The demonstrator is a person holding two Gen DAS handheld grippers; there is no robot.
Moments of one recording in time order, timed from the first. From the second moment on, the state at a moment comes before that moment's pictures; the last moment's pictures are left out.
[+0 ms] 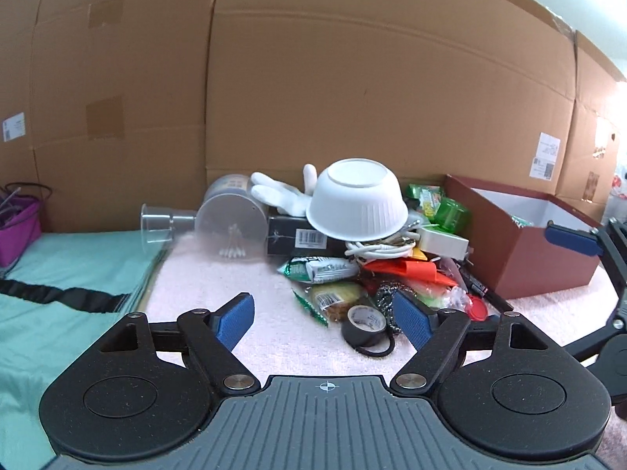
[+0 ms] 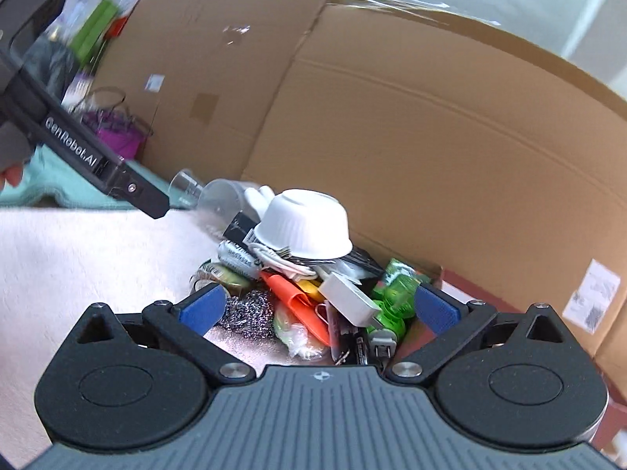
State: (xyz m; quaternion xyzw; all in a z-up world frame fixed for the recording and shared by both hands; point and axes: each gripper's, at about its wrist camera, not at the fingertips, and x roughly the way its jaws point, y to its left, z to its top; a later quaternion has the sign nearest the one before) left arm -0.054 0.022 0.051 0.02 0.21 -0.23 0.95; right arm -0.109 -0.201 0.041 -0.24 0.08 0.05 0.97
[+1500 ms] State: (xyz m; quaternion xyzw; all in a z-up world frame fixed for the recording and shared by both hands) left arm 0.009 -0.041 0.001 0.08 0.31 -0.30 0.90; right arm -0.046 -0.180 -0.003 -0.38 0.11 0.10 0.91
